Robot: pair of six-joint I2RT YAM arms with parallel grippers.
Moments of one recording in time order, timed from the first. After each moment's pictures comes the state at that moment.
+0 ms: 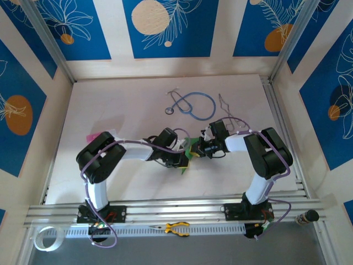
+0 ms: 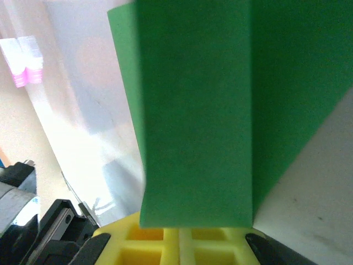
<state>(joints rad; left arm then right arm) -0.81 1.87 0.92 -0.01 0.66 -0.74 0.37 1.75 0.71 -0.01 -0.73 0.79</state>
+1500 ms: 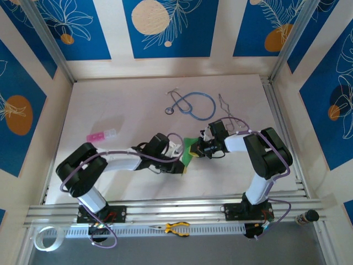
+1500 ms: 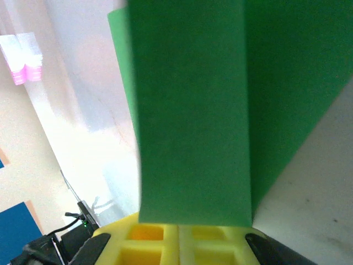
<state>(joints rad) -0.83 1.64 0.73 0.12 0.72 -0.72 0.38 1.75 0.71 -0.01 -0.73 0.79</state>
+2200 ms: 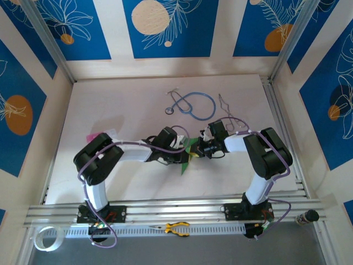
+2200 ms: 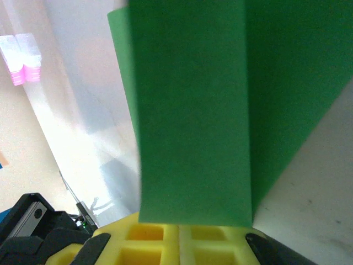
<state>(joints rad) -0.81 1.84 0.91 0.07 0.52 -0.75 0.38 1.75 0.71 -0.01 -0.72 0.80</state>
